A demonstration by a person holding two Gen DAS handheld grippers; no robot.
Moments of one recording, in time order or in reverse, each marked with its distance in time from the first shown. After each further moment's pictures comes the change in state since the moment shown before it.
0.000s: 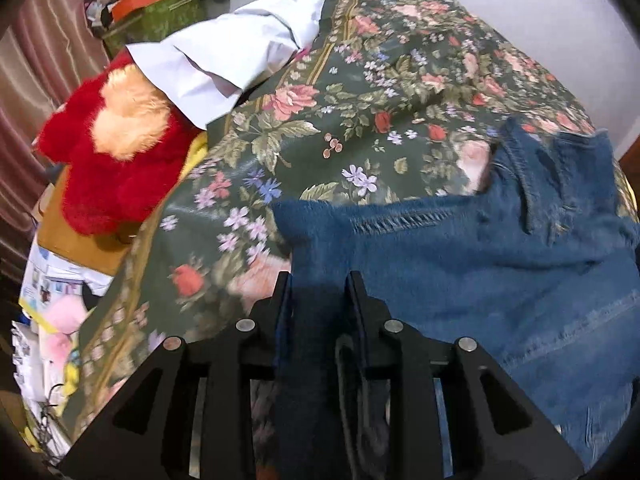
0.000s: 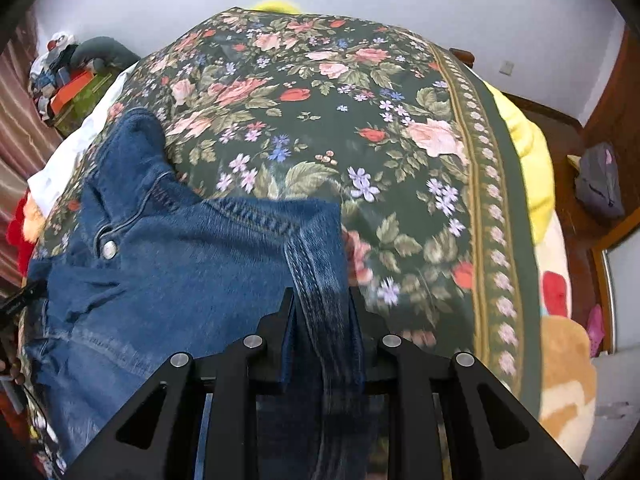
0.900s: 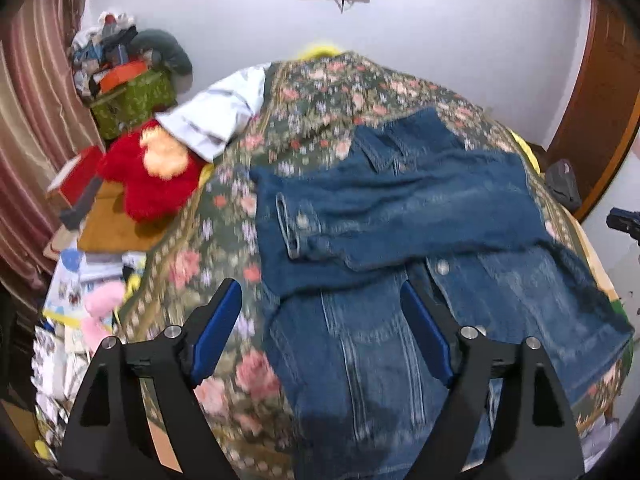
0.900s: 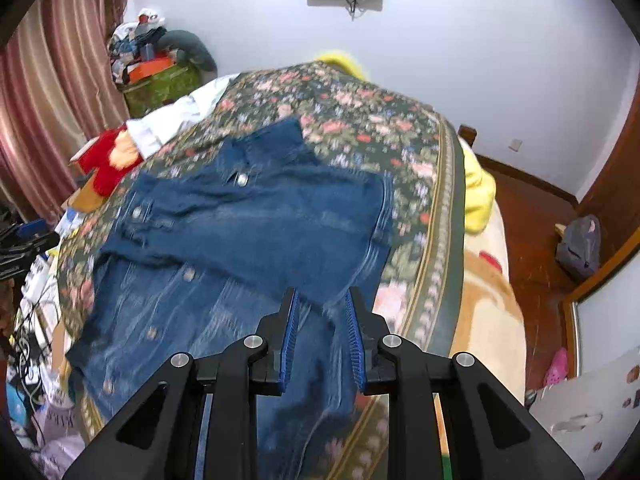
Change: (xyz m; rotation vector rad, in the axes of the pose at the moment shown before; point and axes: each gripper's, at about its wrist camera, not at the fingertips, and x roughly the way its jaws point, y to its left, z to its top) left arm -0.202 -0.023 -0.152 0.163 -0.196 -0.111; right arm -0.208 0.048 -0.168 -0.229 -0.164 0.016
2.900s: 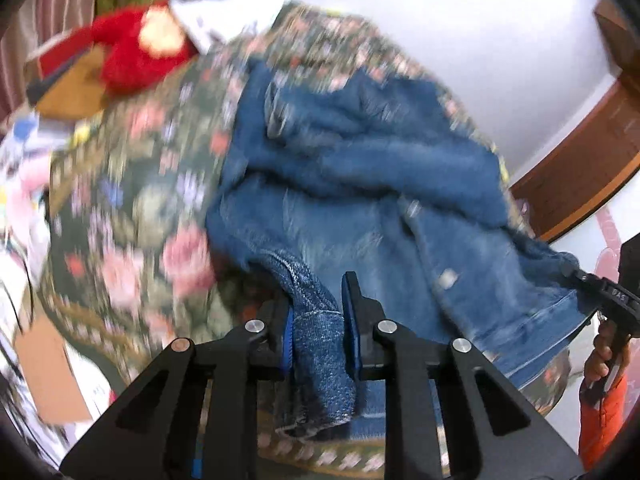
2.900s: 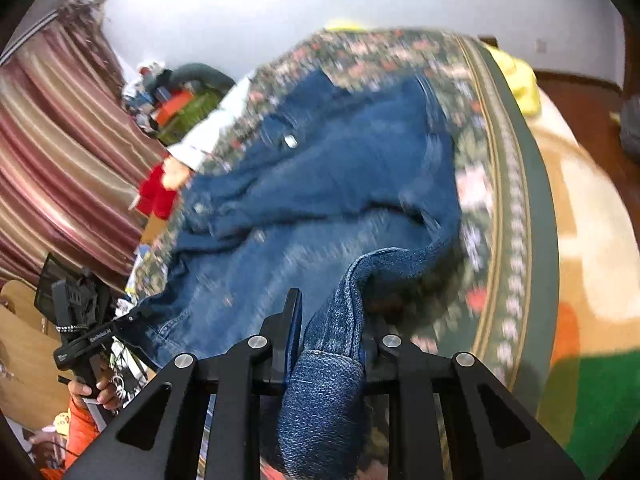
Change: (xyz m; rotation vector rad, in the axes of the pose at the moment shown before) left arm 0.021 0.015 -0.064 -0.287 0.065 -0.243; right arm 0.019 -0.001 -0.052 0.291 -0.018 0.330
